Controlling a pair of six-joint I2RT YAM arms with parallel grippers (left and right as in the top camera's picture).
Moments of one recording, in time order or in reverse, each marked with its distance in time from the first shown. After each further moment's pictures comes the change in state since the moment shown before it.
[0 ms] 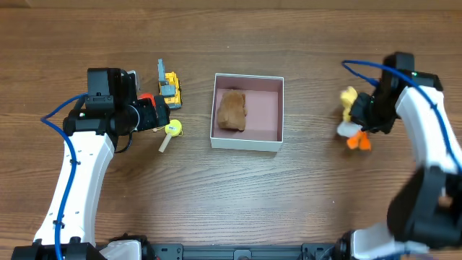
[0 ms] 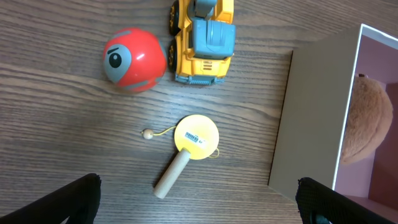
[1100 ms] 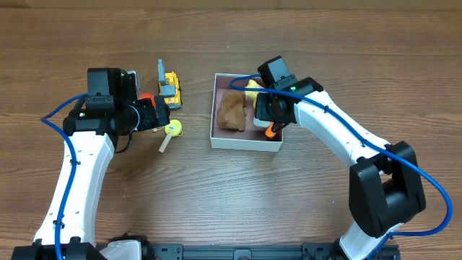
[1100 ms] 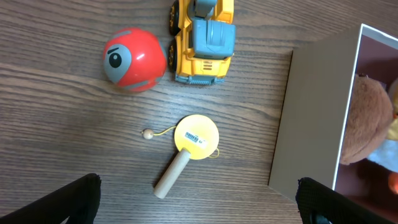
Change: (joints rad) left arm 0.000 0.000 0.000 0.000 0.000 0.000; right arm 0.593 0.178 0.002 0.364 0.088 0.193
